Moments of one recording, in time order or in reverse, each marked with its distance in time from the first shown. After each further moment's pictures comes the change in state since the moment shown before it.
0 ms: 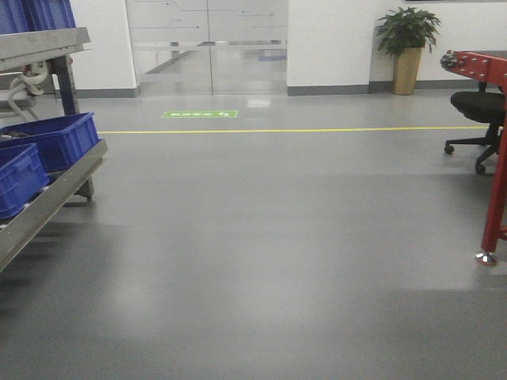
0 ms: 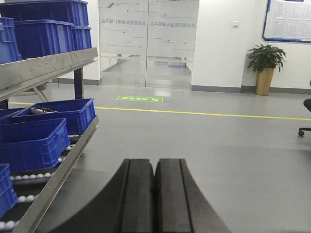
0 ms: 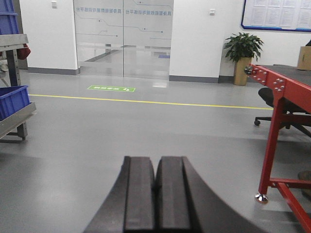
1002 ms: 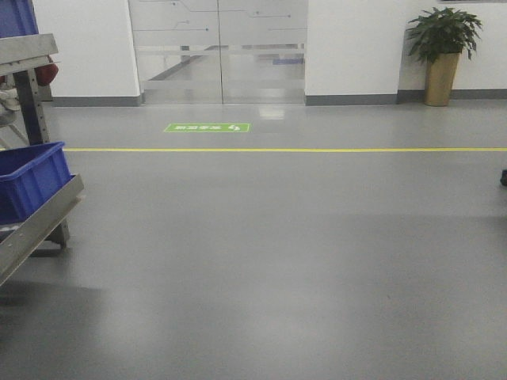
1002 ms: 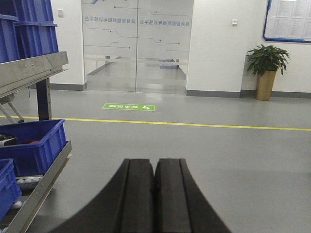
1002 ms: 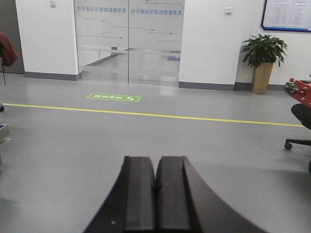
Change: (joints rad) left arm -0.069 0.000 0.000 0.000 0.000 0.000; right arm 0.002 0.000 0.000 0.000 0.000 0.000
